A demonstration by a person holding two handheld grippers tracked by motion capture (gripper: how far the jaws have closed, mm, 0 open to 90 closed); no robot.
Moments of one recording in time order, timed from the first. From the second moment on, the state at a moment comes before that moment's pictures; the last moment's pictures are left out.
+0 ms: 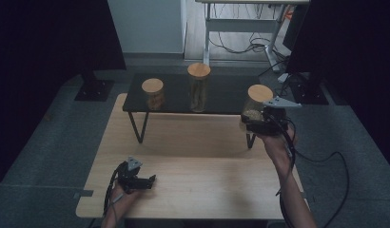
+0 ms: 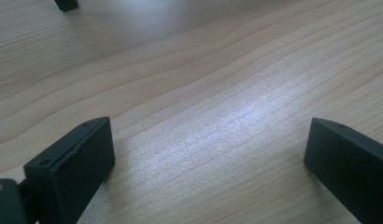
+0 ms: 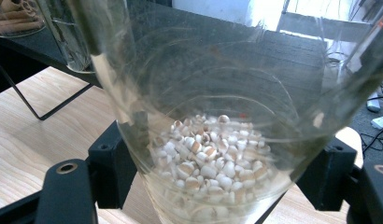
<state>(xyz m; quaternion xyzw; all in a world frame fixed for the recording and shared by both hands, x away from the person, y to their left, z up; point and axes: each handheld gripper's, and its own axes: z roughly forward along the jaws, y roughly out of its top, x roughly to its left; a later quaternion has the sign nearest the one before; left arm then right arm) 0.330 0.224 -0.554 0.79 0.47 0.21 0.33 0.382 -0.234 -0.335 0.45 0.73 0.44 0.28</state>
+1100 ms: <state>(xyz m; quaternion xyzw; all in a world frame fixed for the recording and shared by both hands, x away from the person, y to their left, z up) 0.330 0.224 -0.554 0.79 0.47 0.20 0.33 0.397 -0.232 -0.322 0.45 0.72 0.44 0.28</state>
